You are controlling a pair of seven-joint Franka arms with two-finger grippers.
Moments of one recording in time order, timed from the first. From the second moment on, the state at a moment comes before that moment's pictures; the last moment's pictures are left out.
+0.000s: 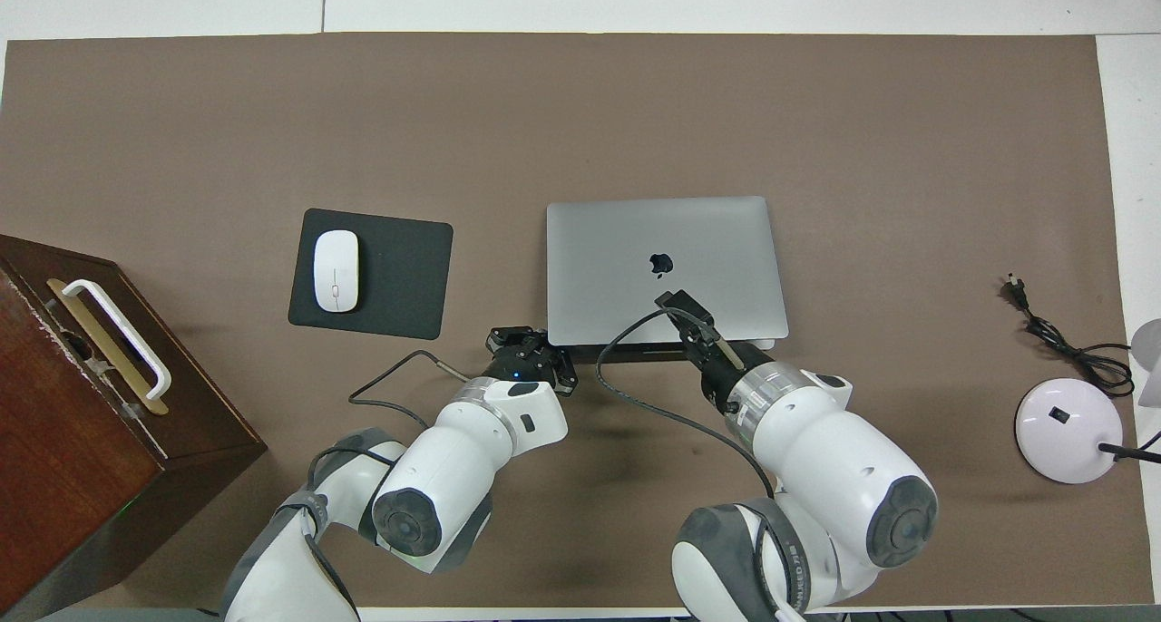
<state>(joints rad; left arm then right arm) -0.83 0.27 0.07 -2.50 -0.17 3.48 0.04 0.57 -0.07 0.03 -2.55 0.59 3.14 0.97</state>
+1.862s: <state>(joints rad) -0.83 0.27 0.07 -2.50 -0.17 3.49 0.04 0.62 0.00 0.03 -2.55 0.68 3.14 0.97</state>
